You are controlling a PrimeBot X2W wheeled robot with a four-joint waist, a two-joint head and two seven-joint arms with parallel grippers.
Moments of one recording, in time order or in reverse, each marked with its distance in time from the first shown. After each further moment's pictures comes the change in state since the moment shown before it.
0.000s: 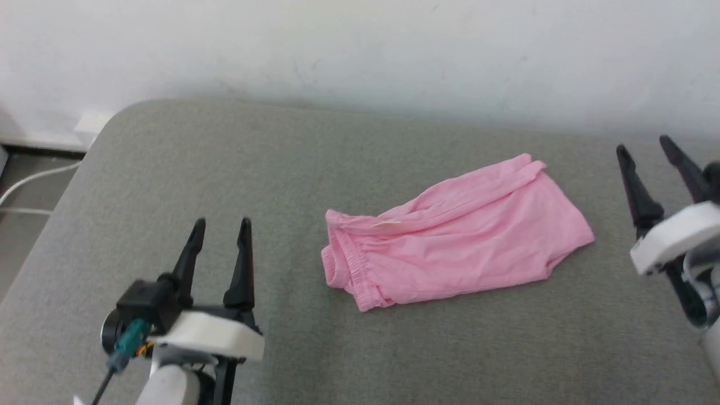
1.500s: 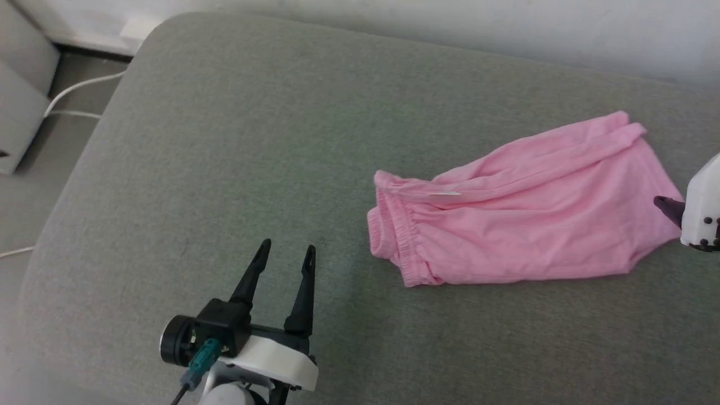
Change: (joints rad) left arm 0.068 -0.151 -0.005 0.014 0.237 -0.091 0.000; right arm -0.053 0.095 -0.377 -0.143 -0.096 0.000 1.146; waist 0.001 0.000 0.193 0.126
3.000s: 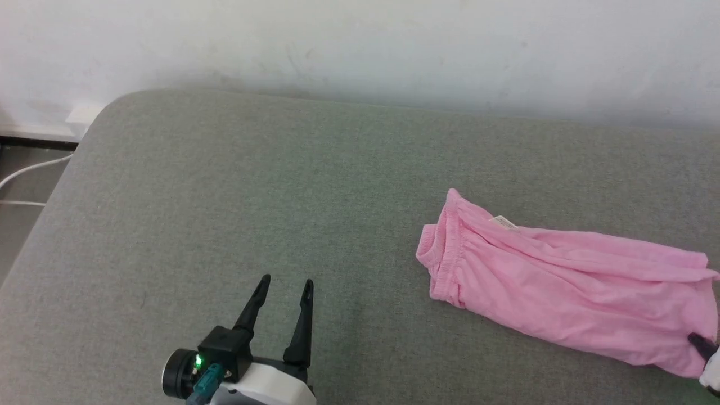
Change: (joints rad) left arm 0.070 -0.004 0.002 0.041 0.001 0.005 0.000; right arm 0.458 0.048 -0.216 -0.017 0.189 0.000 -0.280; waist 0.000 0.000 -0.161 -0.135
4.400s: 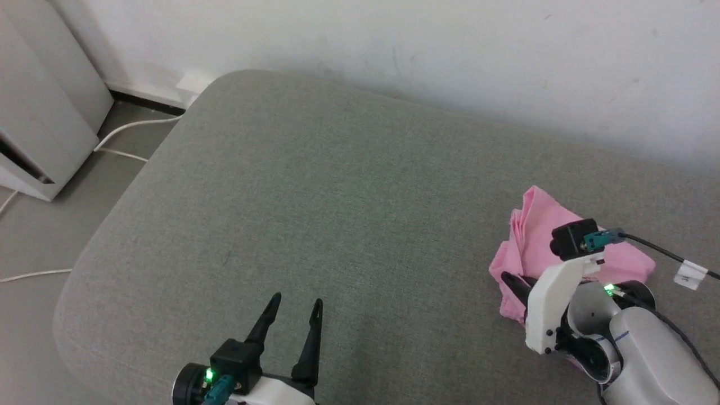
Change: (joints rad) left arm 0.023 0.000 -0.021 0.043 -0.002 -0.015 0.000; right arm -0.221 0.089 0.626 0.016 0.022 0.000 -0.196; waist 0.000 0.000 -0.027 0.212
